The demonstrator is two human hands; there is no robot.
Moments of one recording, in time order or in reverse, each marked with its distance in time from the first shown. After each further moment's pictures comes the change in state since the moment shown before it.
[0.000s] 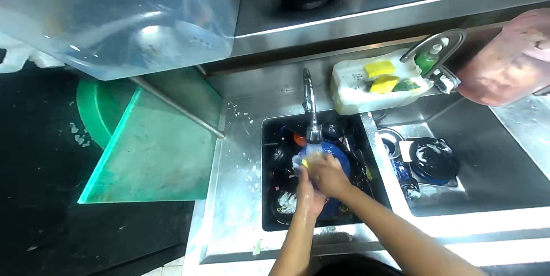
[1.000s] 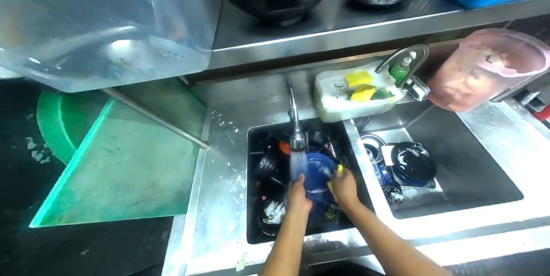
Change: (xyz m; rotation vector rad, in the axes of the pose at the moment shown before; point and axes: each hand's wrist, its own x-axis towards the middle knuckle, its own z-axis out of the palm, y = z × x) left_hand 0.043 -0.025 0.010 0.160 0.250 0.053; right_hand -0.031 0.054 0.006 0.701 0.405 0.774
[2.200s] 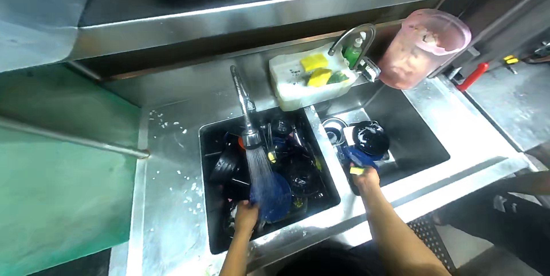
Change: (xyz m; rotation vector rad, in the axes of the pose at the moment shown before) left_hand 0.051 -0.026 -0.122 1.196 0.090 0.089; right_hand 0.087 0.152 -0.124 1.468 0.675 0.388
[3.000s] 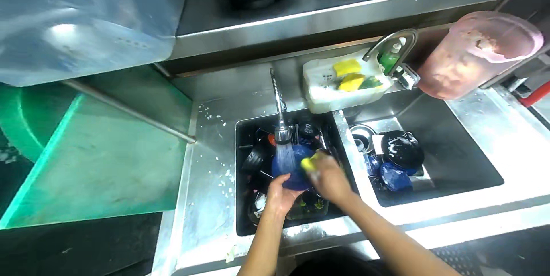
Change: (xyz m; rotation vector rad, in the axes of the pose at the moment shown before) left_hand -0.074 0.107 -0.020 -1.372 -0.353 -0.125; right_hand -0.190 0.062 0.049 -1.783 -1.259 -0.918
